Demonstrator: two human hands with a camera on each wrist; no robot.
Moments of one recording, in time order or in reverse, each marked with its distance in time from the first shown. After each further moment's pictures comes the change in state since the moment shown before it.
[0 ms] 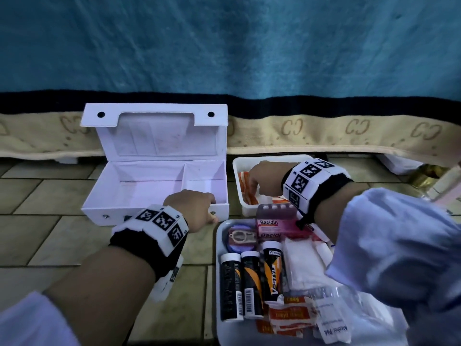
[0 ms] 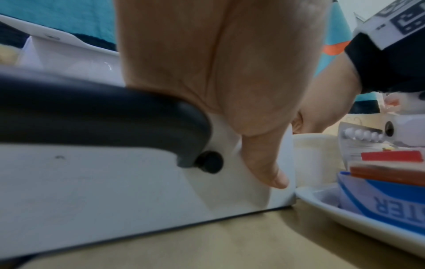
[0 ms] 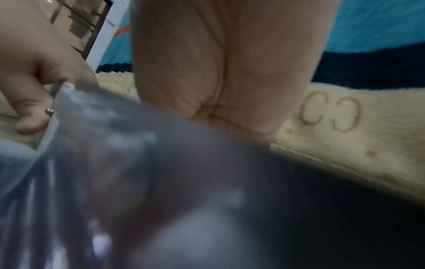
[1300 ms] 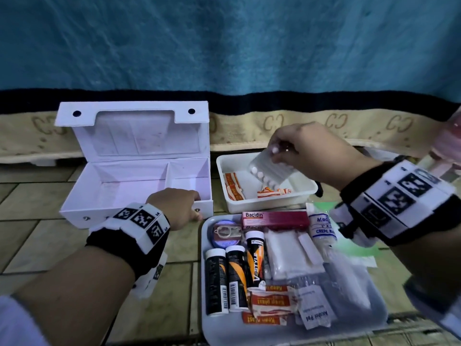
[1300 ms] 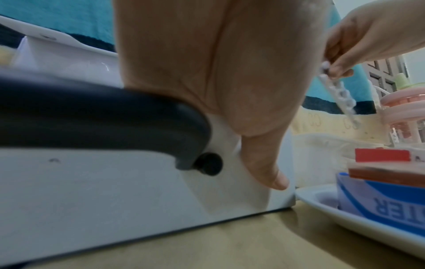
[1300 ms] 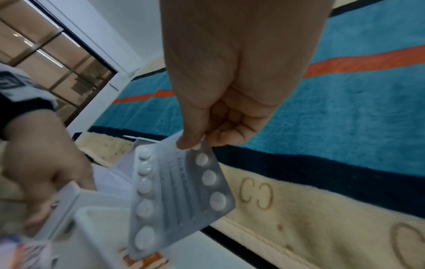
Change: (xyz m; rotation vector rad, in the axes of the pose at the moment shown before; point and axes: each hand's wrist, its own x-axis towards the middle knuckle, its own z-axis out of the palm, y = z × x) left_hand 0.000 0.001 0.000 0.019 0.002 0.001; right_hand -0.101 0.042 -0.030 0.290 0.587 0.000
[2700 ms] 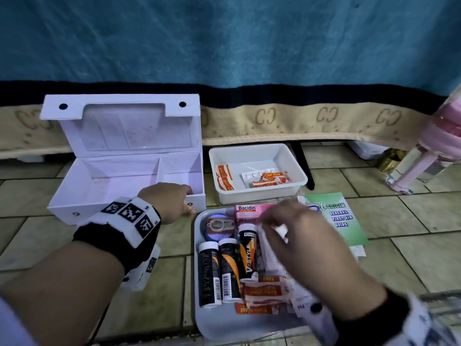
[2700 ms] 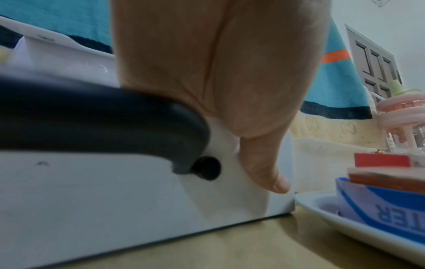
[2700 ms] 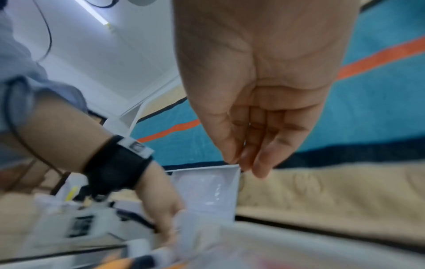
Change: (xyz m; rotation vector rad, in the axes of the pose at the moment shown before) left_hand 0.002 0.000 0.000 -0.011 -0.019 -0.007; right_hand -0.115 -0.064 0.056 0.151 0.048 0.209
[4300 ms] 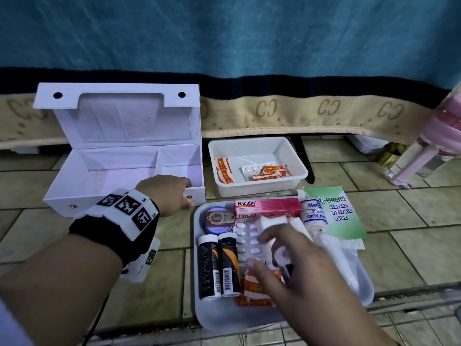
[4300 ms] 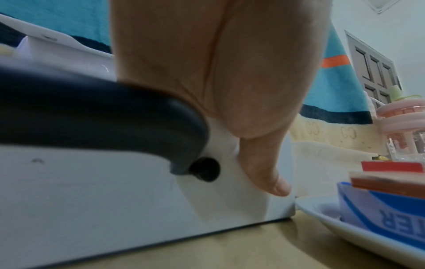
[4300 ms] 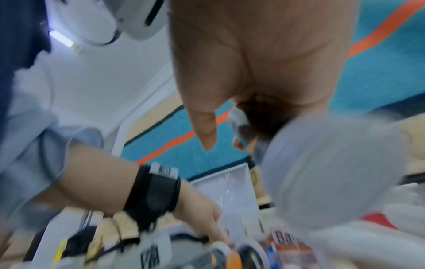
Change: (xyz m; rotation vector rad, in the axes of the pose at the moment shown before) left_hand 0.002 -0.002 0.002 -0.002 0.006 0.001; right_hand -0.044 -0.014 0.013 0.284 -0.040 0.107
